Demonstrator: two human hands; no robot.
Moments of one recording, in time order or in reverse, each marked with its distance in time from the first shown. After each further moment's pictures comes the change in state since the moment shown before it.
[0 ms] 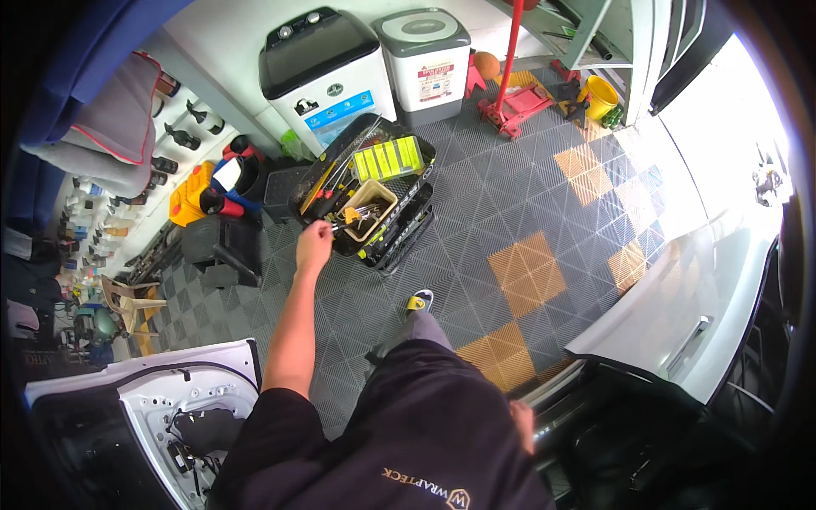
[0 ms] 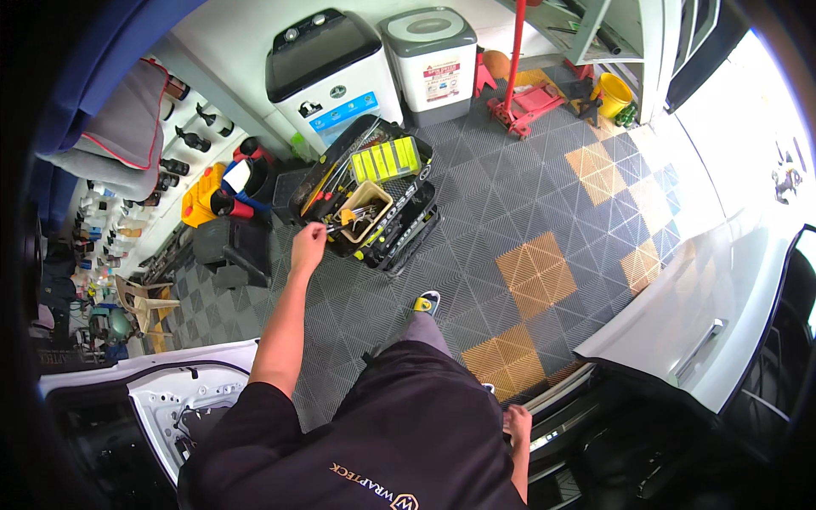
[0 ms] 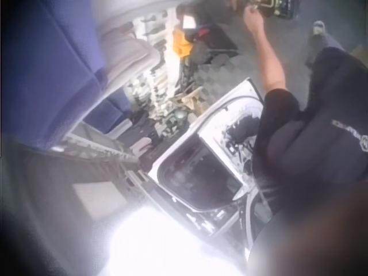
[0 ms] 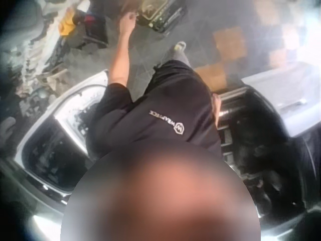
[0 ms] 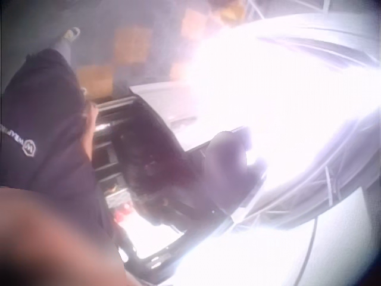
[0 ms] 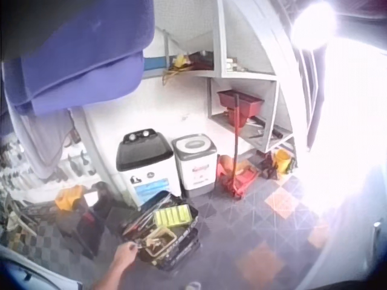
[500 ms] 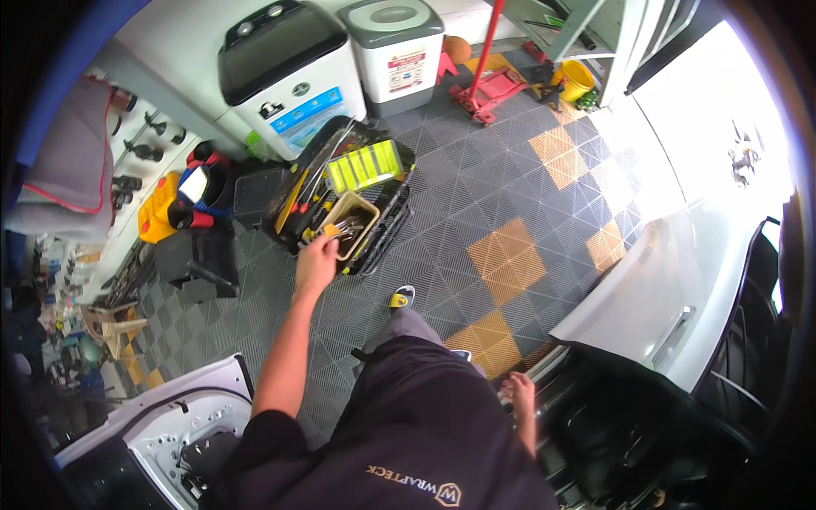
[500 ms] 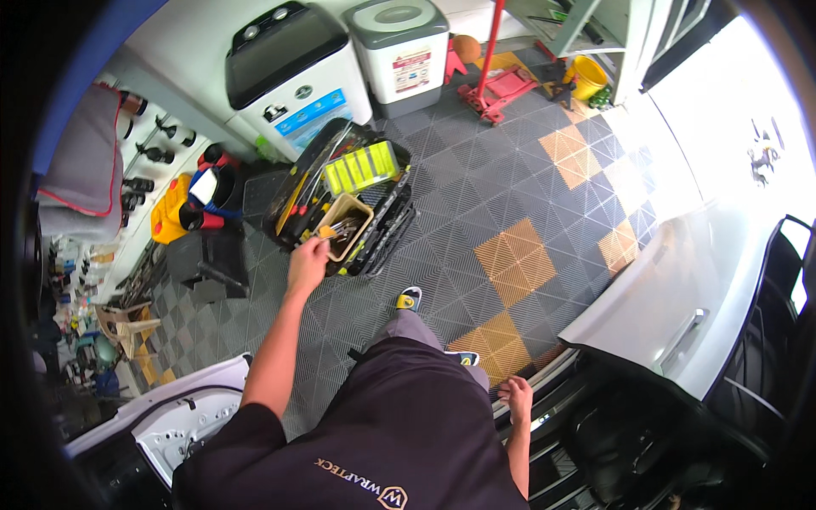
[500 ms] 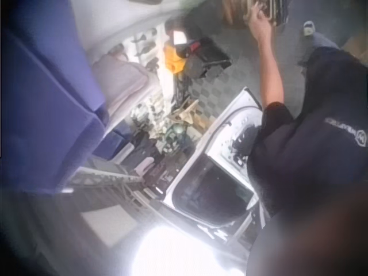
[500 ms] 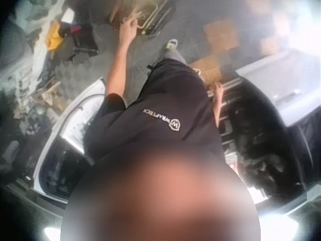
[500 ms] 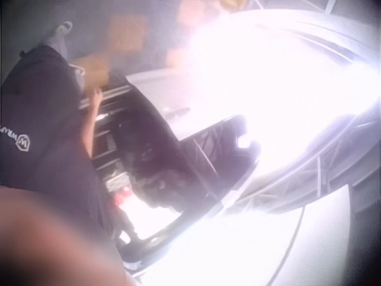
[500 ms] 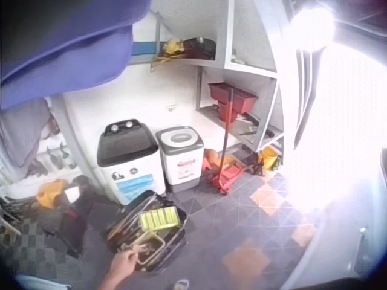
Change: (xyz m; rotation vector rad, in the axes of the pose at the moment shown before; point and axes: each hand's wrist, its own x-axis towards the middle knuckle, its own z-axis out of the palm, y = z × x) left_hand 0.017 0.062 0.005 -0.082 -0.142 0.120; right_hand -0.001 -0.127 0.036 0.179 0.086 0.017
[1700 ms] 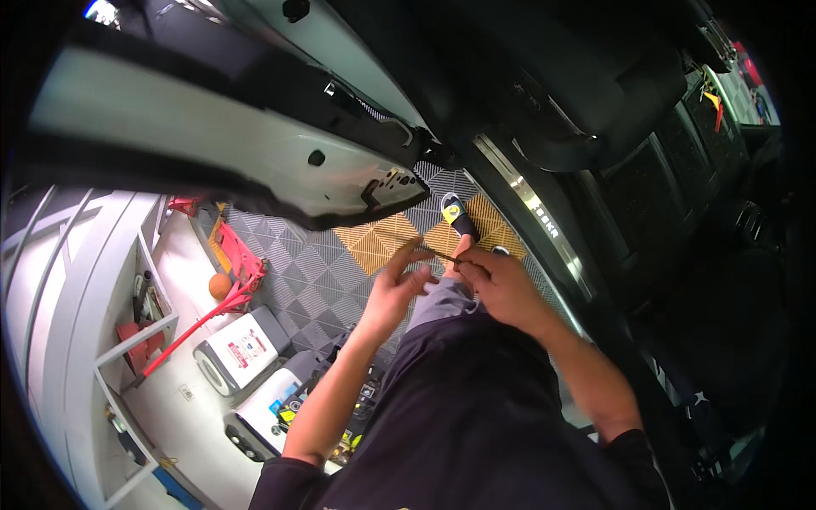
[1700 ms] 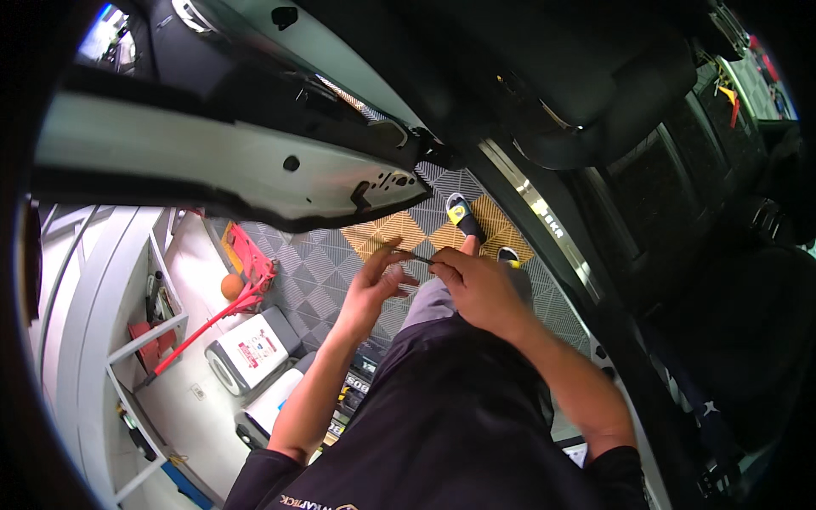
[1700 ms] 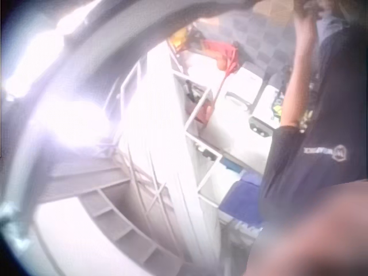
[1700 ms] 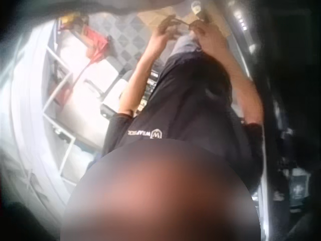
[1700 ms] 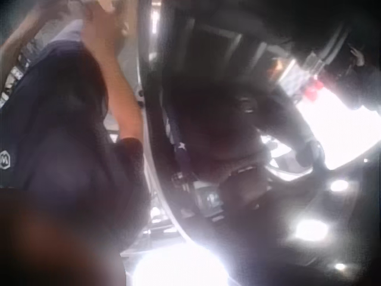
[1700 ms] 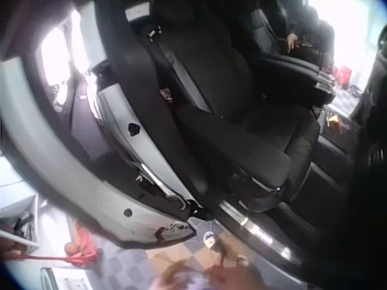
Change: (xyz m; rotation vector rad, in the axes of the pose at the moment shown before) left_hand -0.536 0.587 0.554 0.136 -1.763 0.235; right_hand -0.063 0.133 -0.444 0.524 0.594 -0.343
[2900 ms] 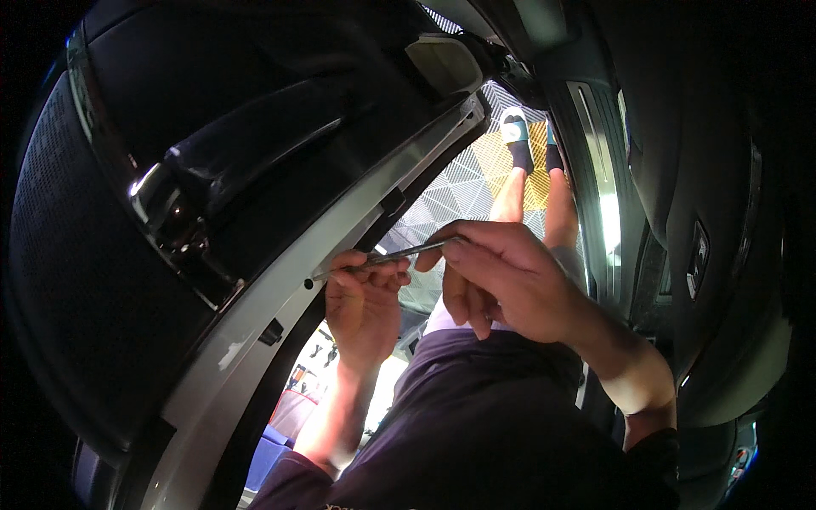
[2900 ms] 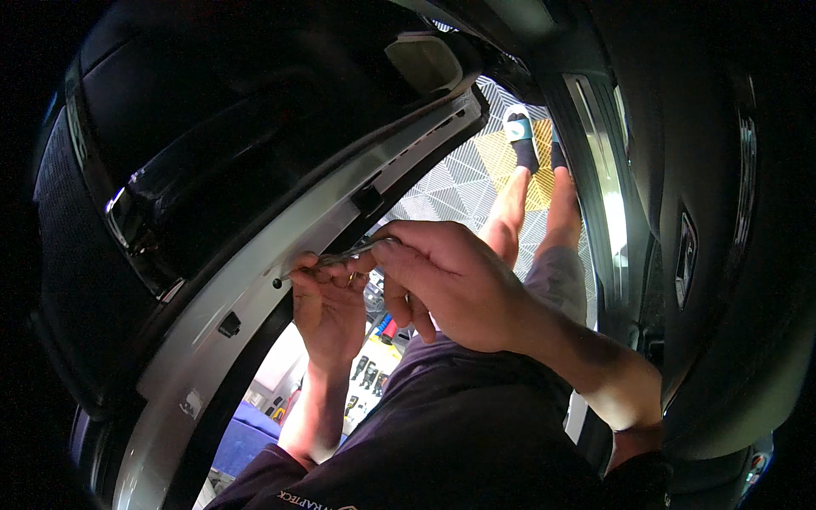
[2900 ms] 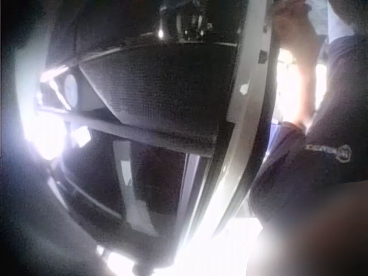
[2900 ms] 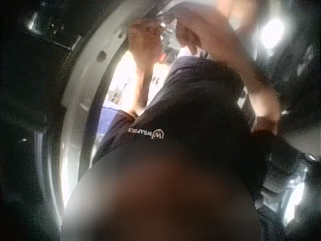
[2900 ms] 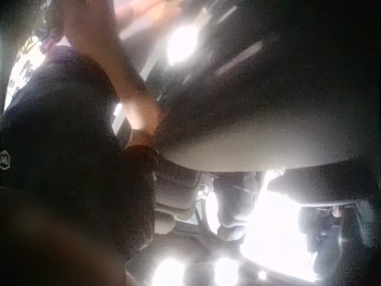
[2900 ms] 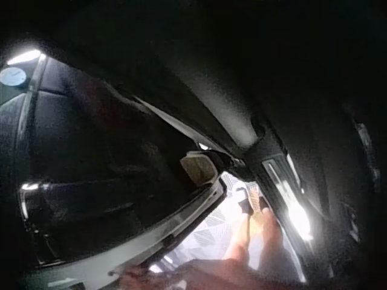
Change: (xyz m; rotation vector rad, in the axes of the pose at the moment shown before) left_hand 0.121 0.040 -0.022 -0.680 0.512 0.276; right_hand 0.272 0.002 -0.035 1.068 -0.875 0.381
